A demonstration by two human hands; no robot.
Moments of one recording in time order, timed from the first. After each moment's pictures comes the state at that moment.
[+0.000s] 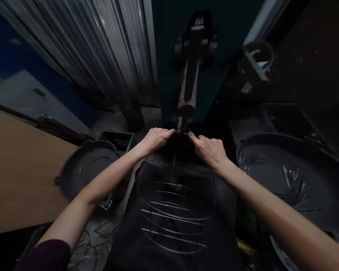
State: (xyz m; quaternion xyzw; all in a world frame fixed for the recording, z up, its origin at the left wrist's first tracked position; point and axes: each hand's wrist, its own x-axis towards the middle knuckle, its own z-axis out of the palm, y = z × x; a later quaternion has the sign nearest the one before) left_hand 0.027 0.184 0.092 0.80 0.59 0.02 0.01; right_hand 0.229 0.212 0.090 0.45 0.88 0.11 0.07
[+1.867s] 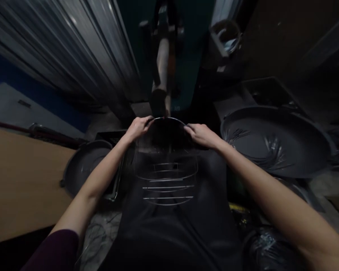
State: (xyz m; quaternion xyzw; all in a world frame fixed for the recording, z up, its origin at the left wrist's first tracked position) left_hand 0.013 0.173 0.095 0.75 0.63 0.17 0.11; right_hand 0.280 0.205 0.086 0.48 0.83 -0.28 -0.07
